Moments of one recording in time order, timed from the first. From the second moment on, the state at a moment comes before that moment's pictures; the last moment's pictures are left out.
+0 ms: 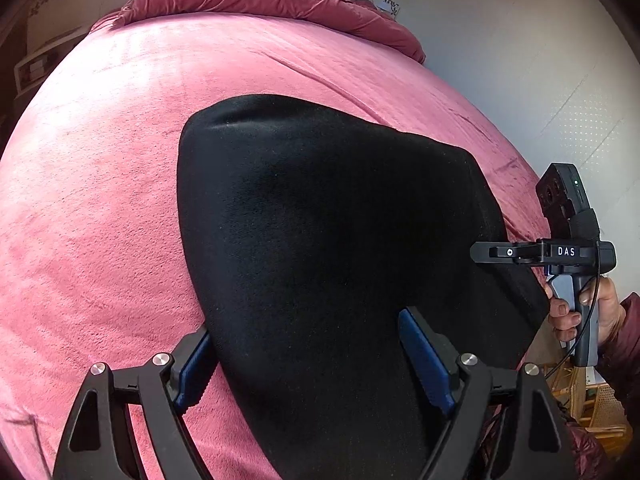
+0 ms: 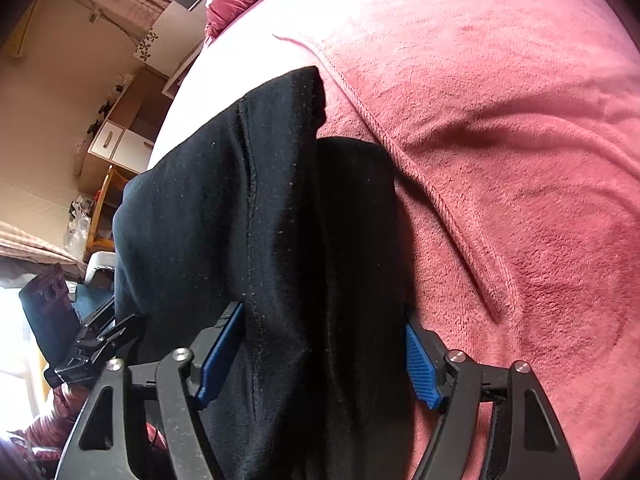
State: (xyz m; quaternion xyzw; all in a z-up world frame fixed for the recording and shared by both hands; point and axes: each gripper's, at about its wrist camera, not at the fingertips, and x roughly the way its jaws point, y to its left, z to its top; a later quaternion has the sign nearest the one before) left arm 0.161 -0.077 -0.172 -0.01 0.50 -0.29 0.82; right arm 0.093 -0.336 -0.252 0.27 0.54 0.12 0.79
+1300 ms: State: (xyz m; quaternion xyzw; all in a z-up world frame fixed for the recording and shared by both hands) left arm 0.250 0.052 -0.121 -0.09 0.46 -0.18 0.86; right arm 0.283 -0.185 -0.192 0.18 0.53 0.23 0.79
